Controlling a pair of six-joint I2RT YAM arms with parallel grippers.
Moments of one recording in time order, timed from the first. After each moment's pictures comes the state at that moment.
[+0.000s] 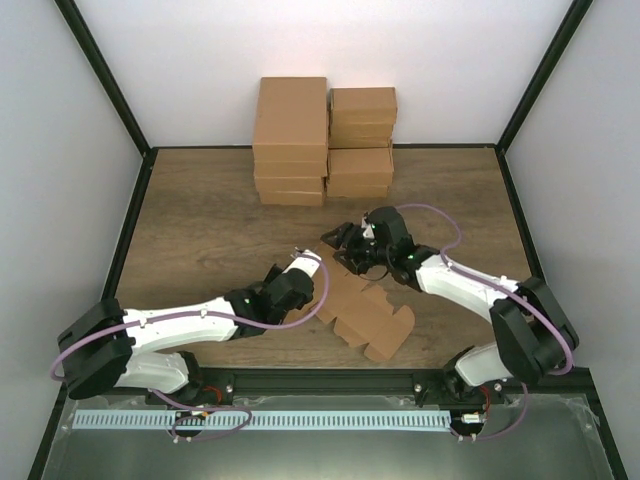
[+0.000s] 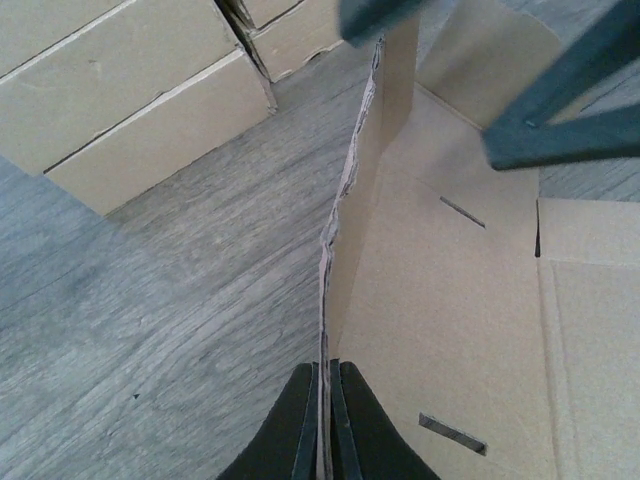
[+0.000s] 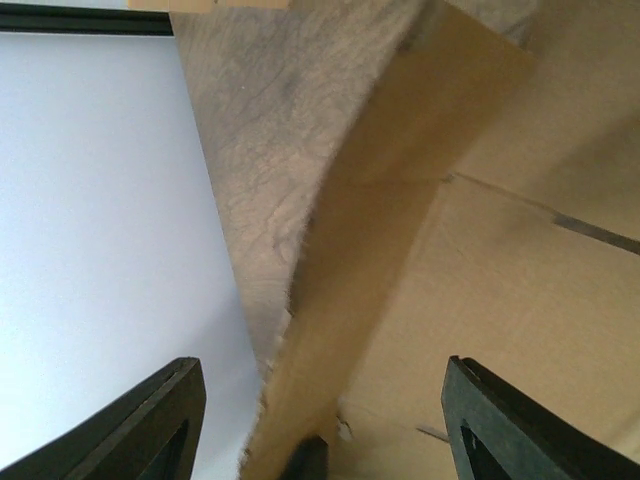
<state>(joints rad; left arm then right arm) -1.08 1.30 0.66 -0.07 -0.63 -0.13 0.61 1.40 0.76 0.07 -0.40 1.29</state>
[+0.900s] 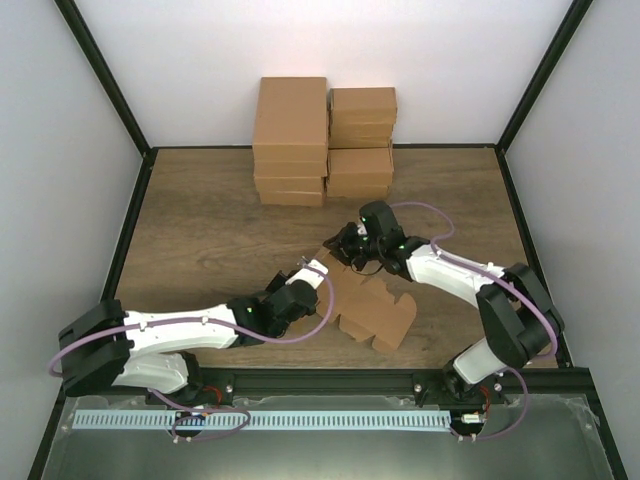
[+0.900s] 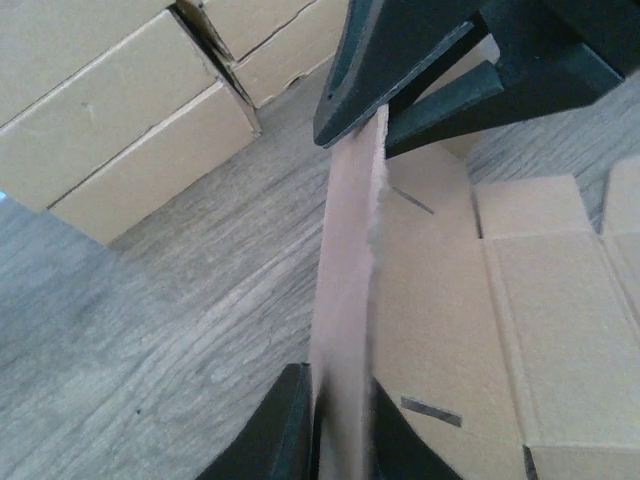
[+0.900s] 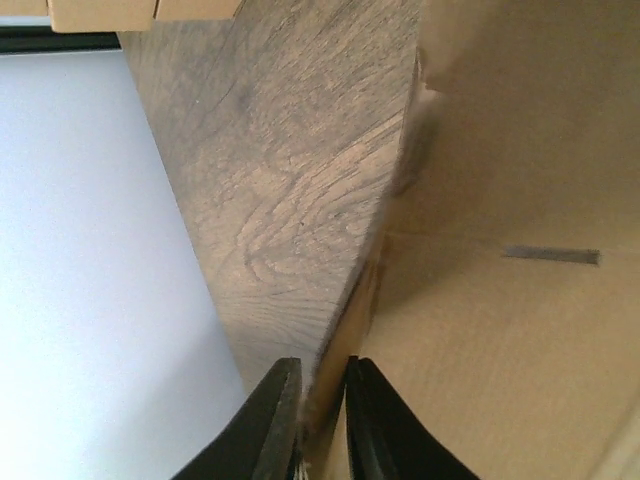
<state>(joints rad) -1.17 1.29 0.63 -0.03 -0.70 -0.08 0.61 1.52 0.87 -0.02 -0.38 1.32</state>
